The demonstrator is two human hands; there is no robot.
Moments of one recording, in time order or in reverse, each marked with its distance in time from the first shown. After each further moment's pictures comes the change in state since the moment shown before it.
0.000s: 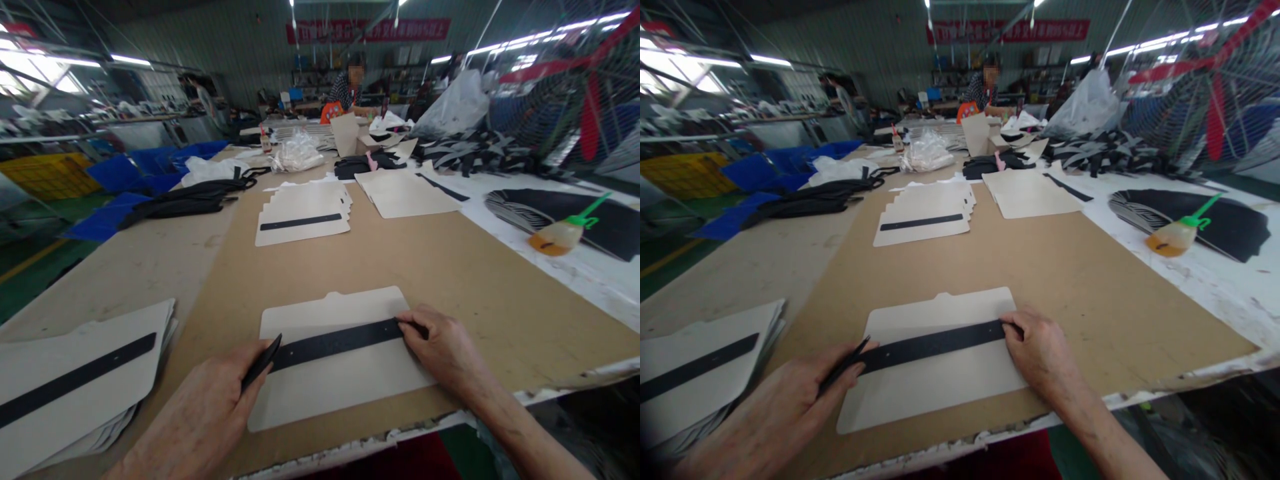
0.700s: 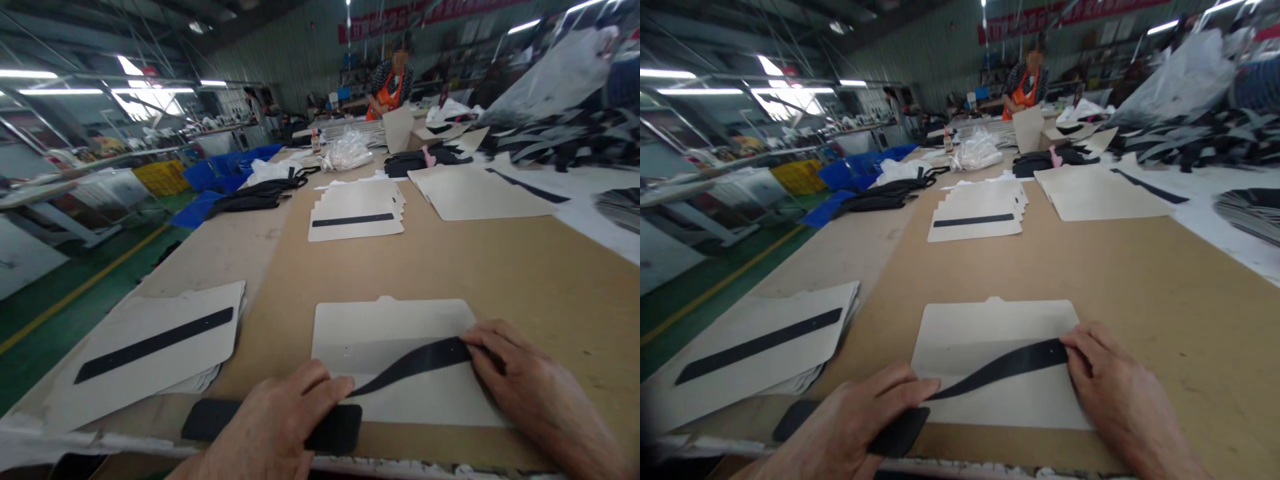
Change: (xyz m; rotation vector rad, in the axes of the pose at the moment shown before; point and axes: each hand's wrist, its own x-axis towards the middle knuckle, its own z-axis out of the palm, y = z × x) left_hand -0.041 0.012 -0.006 0.022 -0.201 0.162; right_hand -0.010 0.020 0.015 -0.246 0.035 -0.121
